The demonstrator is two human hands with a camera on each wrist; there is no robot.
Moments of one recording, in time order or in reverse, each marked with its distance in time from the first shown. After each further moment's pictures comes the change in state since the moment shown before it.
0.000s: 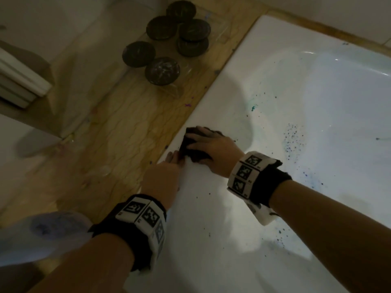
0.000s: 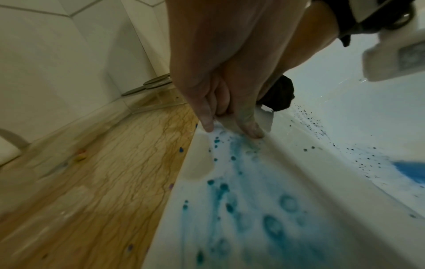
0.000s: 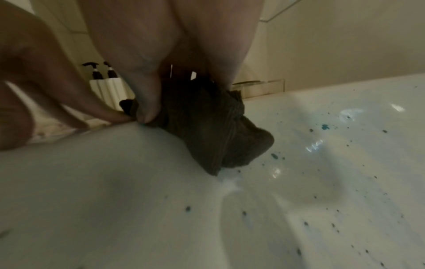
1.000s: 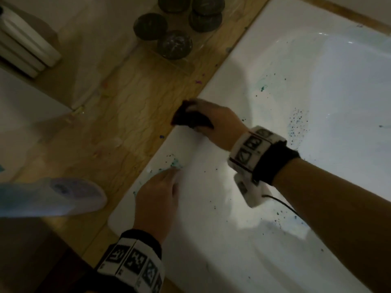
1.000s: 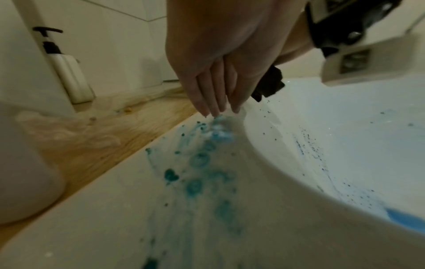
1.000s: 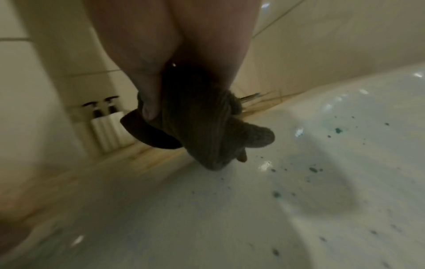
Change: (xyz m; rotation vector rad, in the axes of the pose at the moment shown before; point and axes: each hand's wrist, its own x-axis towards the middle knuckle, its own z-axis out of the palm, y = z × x) left_hand -0.087 -0.005 0.075 -0.463 0.571 -0.010; right_hand 0.000 -0.044 -0.011 0.338 0.231 0.110
